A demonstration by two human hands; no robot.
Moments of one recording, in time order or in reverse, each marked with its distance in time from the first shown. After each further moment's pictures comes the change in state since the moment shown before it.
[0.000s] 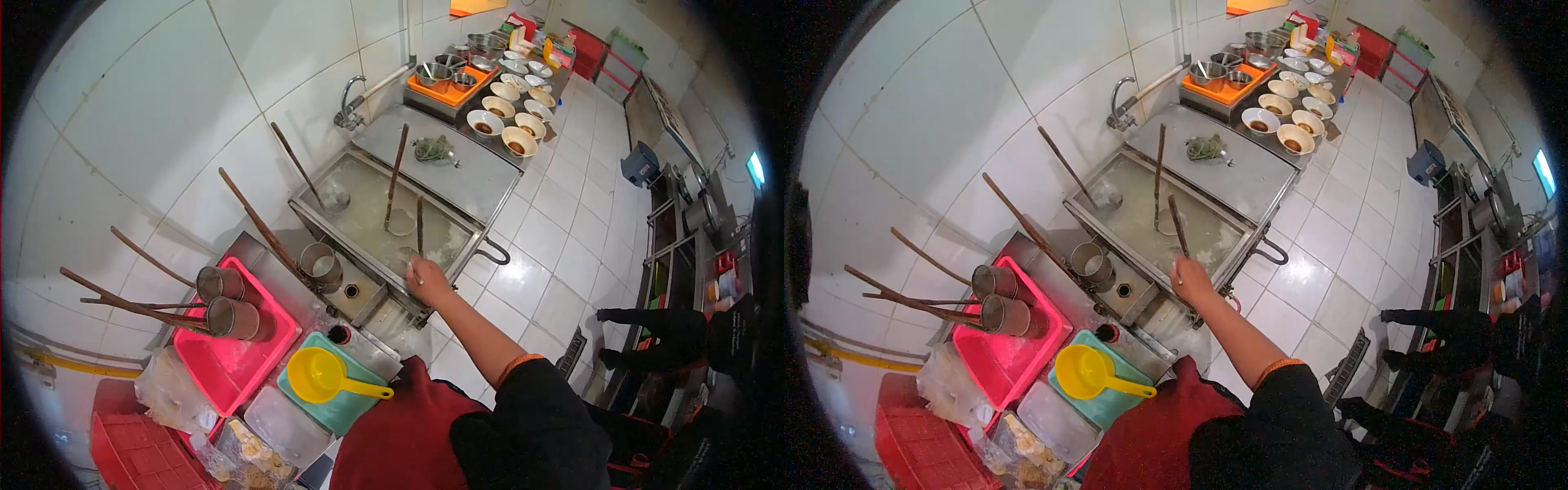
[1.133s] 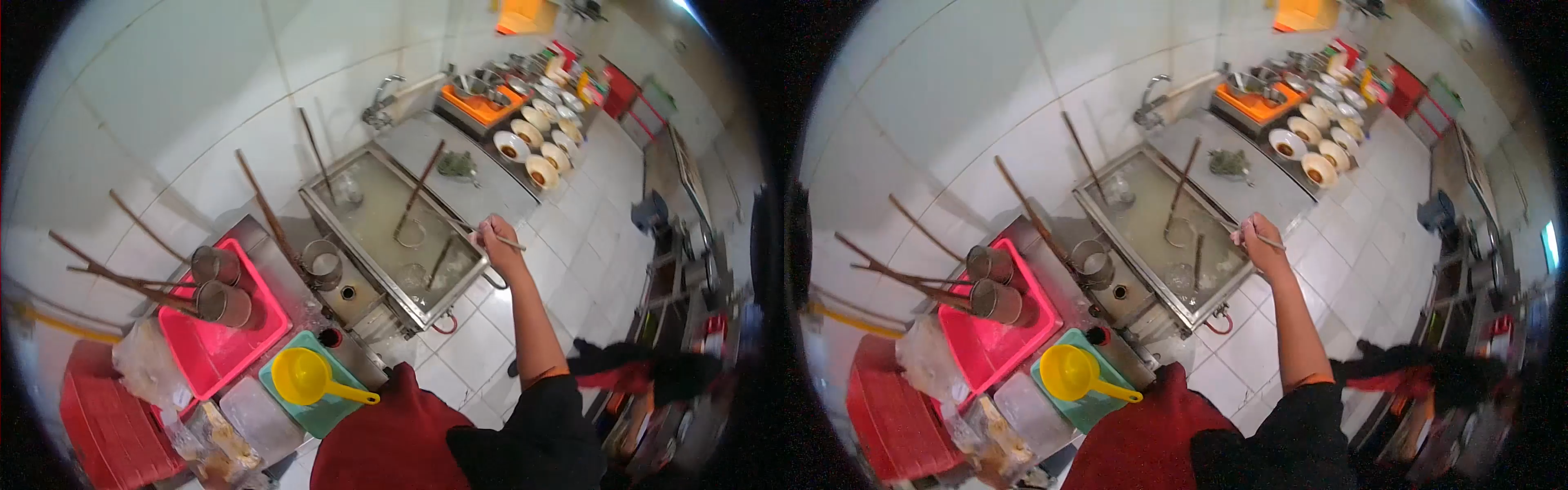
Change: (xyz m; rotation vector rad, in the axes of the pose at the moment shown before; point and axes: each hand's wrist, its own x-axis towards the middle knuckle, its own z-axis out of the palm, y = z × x) left_hand -0.009 -0.034 -0.048 -0.086 0.098 -0.025; right_hand 0.088 0.001 -0.163 0.281 0.024 0.013
